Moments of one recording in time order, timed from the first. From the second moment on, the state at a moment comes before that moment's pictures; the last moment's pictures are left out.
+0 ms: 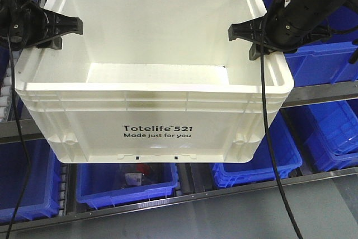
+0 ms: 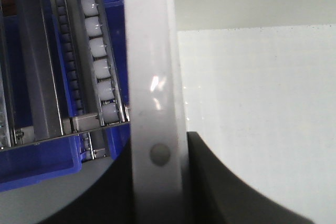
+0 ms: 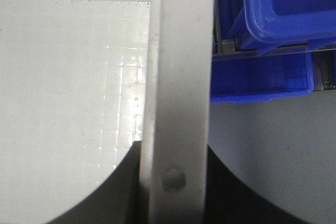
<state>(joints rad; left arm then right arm) -0.22 1.57 -1.54 0.11 0.97 -0.26 0.29 1.74 -1.70 -0.02 1.08 0.22</state>
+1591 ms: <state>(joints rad) -0.22 1.57 -1.54 0.11 0.97 -0.26 0.29 1.74 -1.70 -0.02 1.09 0.22</state>
